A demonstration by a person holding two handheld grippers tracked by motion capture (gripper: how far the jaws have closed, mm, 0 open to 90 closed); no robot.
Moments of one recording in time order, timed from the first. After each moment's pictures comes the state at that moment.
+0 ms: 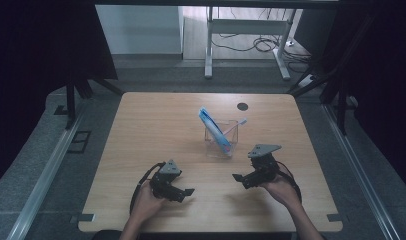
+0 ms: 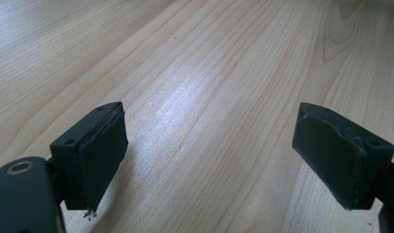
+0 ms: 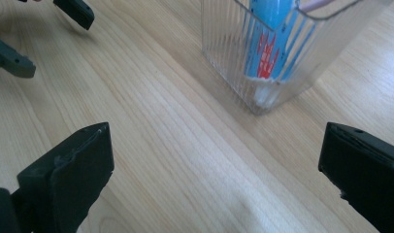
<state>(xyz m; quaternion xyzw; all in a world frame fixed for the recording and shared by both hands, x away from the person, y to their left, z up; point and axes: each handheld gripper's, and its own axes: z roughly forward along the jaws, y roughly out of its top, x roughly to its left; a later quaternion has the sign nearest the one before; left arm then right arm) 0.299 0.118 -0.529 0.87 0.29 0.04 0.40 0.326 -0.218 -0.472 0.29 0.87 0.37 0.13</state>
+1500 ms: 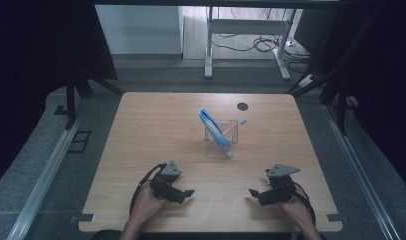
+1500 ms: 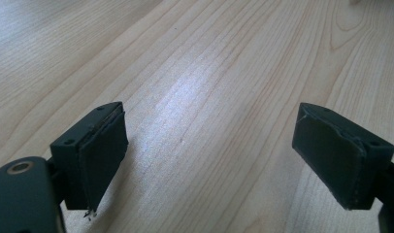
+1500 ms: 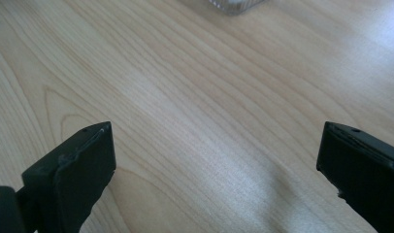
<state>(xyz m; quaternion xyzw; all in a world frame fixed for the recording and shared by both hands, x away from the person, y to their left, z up) 0.297 0.115 -0.532 0.88 0.29 0.05 0.38 0.290 -0.273 -0.524 0.34 0.86 0.36 0.15</state>
